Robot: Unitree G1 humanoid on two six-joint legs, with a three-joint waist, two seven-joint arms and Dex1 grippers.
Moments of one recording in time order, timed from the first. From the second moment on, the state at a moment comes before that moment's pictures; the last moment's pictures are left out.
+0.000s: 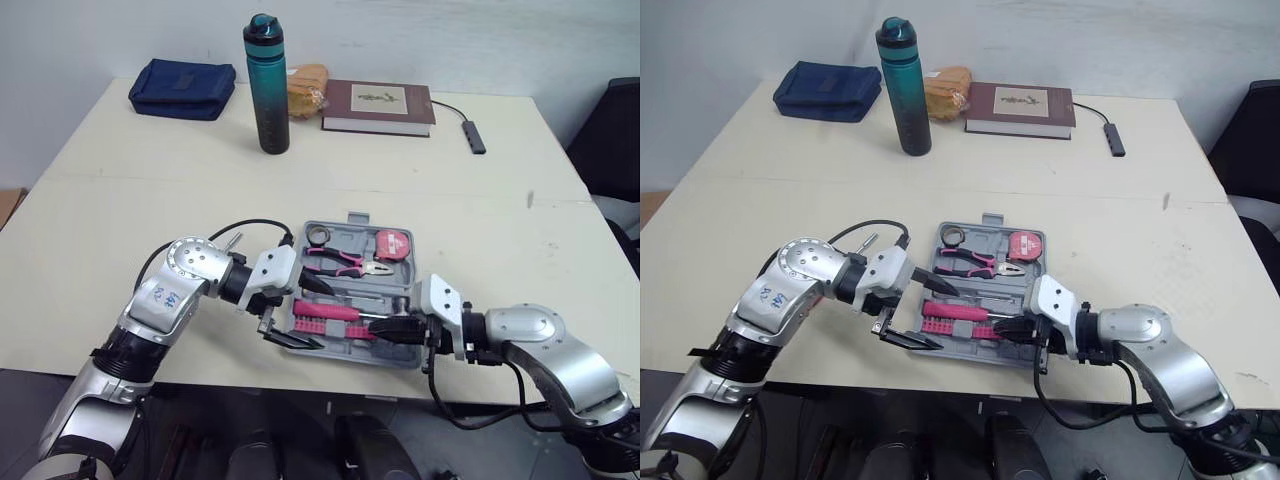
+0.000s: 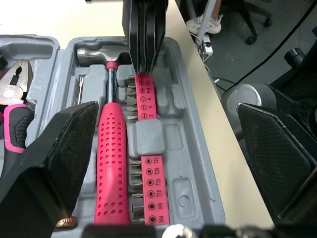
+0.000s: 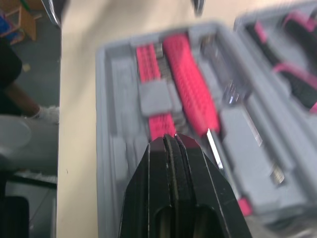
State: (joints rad) left arm -0.60 0.63 -0.29 -0.10 -0.33 0.37 -1.33; right arm -0.18 -0.74 0.16 -0.43 0.37 0.57 0.99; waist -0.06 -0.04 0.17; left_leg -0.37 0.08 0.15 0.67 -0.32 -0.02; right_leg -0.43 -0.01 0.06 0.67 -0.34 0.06
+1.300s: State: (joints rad) left arm 0.22 0.62 0.61 -0.41 -0.57 0.66 -0.78; right arm -0.27 -0.94 -0.36 -0.56 0.92 0.80 0.98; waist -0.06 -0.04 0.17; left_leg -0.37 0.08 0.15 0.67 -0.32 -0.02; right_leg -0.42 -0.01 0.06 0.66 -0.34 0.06
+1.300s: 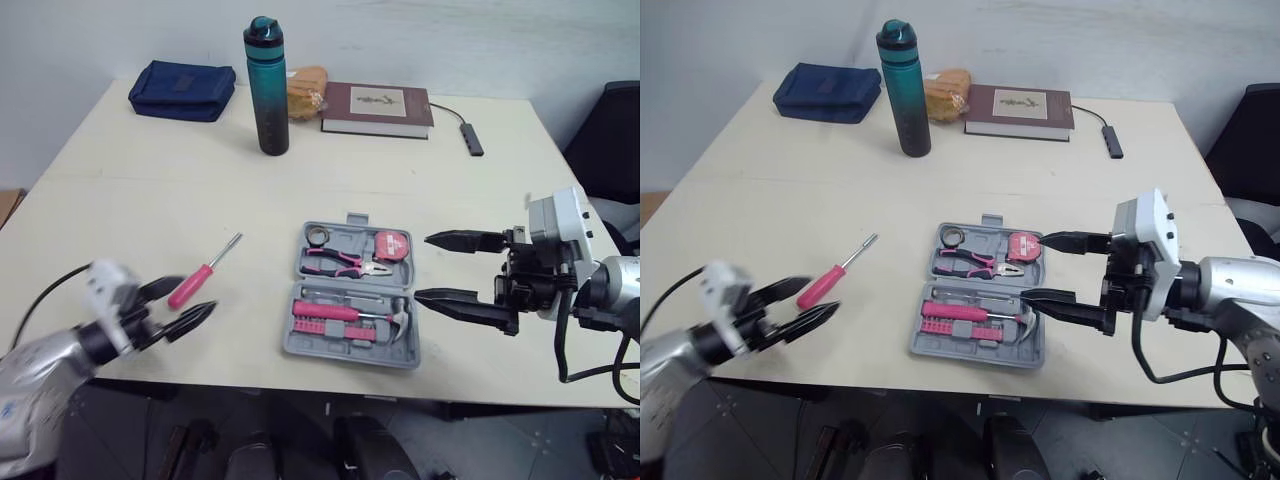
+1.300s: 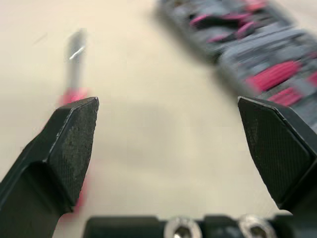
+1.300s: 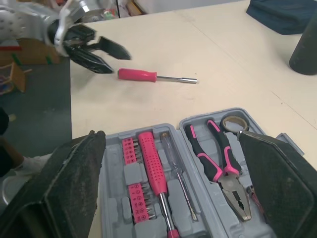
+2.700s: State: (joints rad) left arm -0.23 0.87 0.15 0.00 -0.31 0.64 -0.75; right arm -0.17 -0.89 -0.23 -0.70 0.87 0.72 0.85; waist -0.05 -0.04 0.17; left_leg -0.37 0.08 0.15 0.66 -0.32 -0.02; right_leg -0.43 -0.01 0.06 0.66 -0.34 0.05
